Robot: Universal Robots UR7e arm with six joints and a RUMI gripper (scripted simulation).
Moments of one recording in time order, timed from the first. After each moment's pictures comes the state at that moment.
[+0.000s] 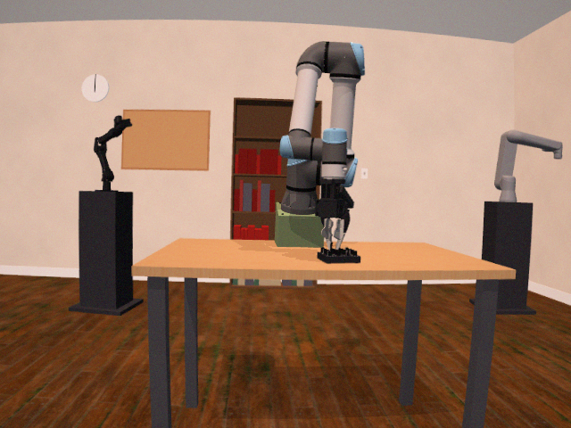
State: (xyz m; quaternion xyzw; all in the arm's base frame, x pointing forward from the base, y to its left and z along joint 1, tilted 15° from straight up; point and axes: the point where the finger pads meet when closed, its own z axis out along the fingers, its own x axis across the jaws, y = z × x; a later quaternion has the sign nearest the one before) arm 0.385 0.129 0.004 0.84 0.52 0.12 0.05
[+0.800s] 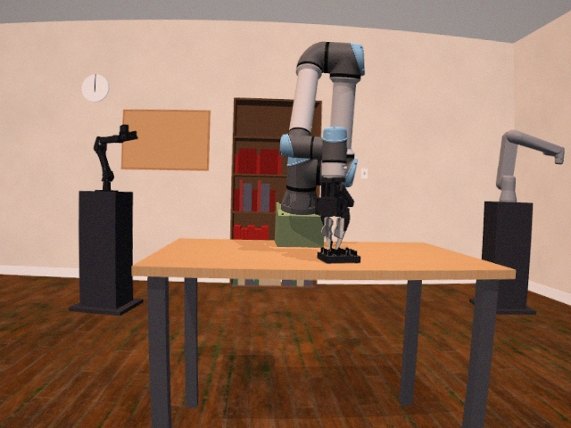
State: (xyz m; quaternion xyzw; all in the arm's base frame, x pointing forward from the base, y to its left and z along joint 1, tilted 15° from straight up) arm 0.384 0.129 0.008 0.84 0.52 0.12 0.05
